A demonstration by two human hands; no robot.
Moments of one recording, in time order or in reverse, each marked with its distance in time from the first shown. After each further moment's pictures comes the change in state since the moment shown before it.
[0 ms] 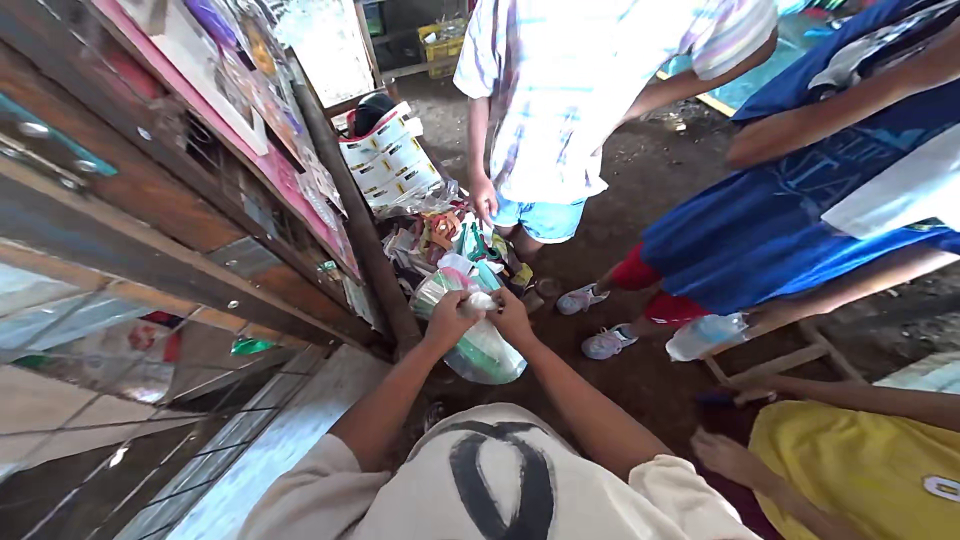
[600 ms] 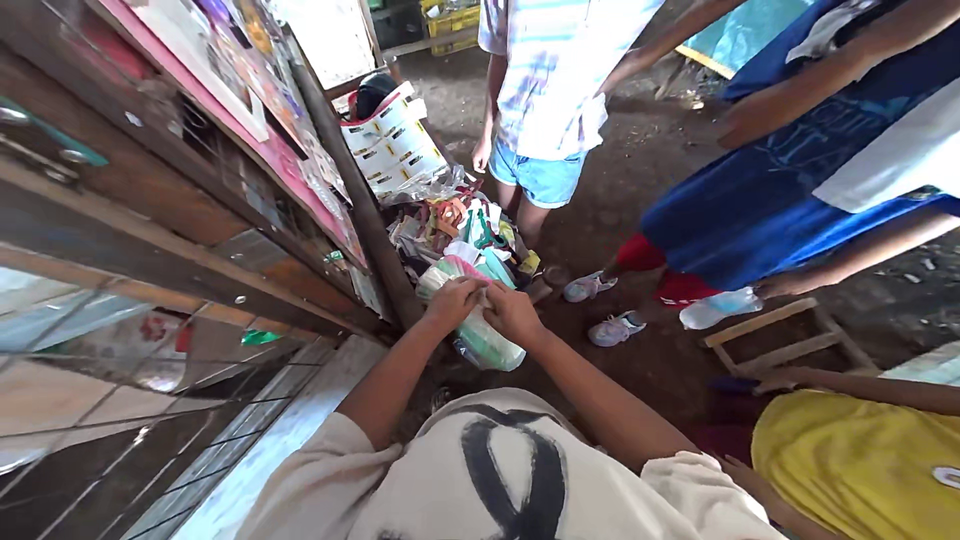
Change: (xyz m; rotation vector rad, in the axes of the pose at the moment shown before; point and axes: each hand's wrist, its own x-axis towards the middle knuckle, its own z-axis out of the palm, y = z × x) left_hand 0.013 -0.001 -0.019 0.349 -0.156 0.177; right_hand -0.015 -0.040 -0.005 -0.462 -0.205 -0.269
